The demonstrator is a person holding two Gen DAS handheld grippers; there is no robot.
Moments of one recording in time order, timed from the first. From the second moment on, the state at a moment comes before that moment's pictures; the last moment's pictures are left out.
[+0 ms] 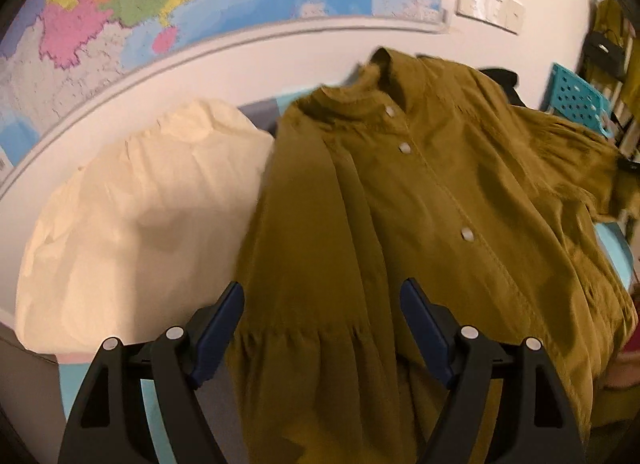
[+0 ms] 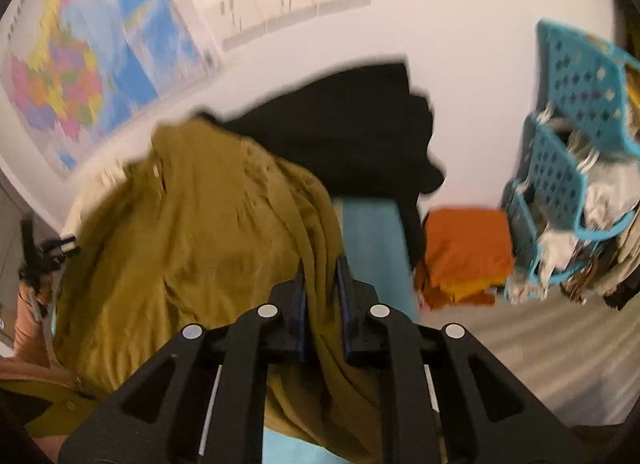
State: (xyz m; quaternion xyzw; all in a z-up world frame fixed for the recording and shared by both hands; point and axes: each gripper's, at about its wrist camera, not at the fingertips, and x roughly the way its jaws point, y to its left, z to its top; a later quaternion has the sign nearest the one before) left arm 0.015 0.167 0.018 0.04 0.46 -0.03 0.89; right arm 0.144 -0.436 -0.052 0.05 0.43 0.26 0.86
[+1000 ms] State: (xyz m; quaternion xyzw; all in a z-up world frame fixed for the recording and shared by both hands) left arm -0.020 0.241 0.047 0.00 0.40 0.07 0.91; right arm 0.136 -0.094 0.019 -0.08 0.44 0.52 0.73
